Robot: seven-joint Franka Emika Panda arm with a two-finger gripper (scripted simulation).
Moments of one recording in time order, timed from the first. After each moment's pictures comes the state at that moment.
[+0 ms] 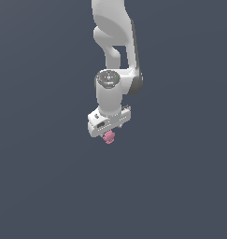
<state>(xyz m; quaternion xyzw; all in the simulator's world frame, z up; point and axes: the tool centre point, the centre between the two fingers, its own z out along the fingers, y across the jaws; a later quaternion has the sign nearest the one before) -0.019 -0.011 0.113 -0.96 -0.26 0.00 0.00</state>
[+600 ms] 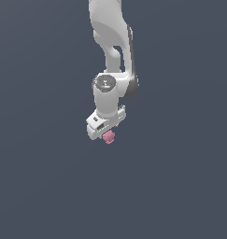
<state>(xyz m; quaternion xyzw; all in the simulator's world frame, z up) -0.031 -0.024 0.093 -0.94 -0.34 0.00 0.00</state>
